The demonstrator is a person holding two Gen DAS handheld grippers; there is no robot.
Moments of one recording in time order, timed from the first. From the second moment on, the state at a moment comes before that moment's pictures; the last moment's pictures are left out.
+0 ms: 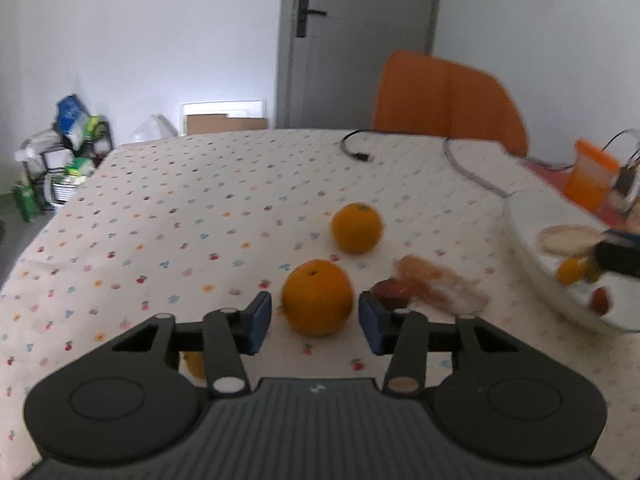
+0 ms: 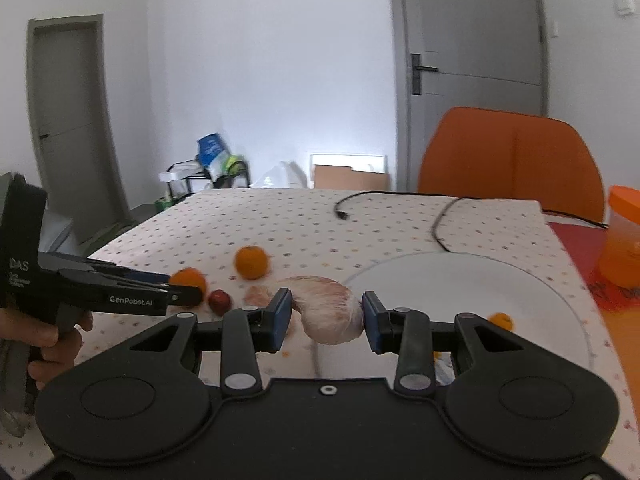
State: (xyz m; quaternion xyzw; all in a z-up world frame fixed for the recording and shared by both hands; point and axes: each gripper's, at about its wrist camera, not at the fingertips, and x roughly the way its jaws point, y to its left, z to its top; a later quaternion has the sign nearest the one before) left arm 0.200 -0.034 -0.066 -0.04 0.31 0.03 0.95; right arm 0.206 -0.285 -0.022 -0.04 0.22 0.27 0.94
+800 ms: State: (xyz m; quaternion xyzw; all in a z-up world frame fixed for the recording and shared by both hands) left arm 0.195 -0.106 -0.035 -0.03 0.28 -0.06 0.96; right arm 0.207 -0.369 -0.030 0.02 0.21 0.16 0.97
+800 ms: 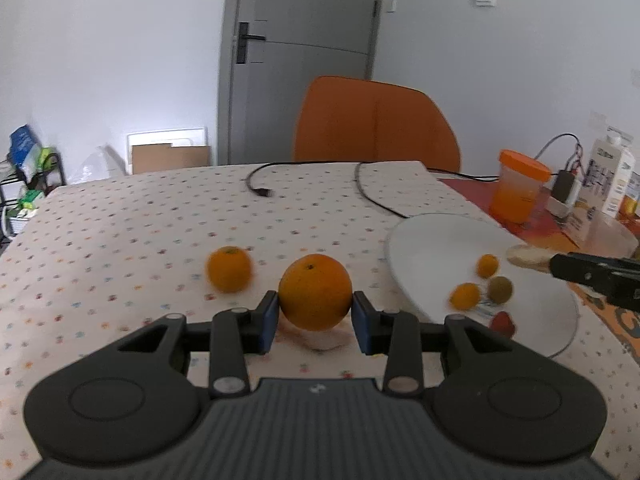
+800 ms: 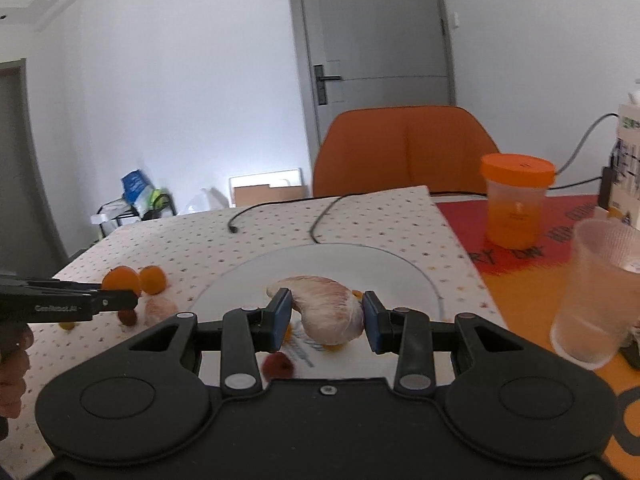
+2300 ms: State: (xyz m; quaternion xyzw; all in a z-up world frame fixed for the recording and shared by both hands) left arm 0.193 -0.135 -0.029 -0.02 0.27 -0.06 0.96; right arm 0.199 -0.377 -0.041 0.04 0.21 0.15 0.97
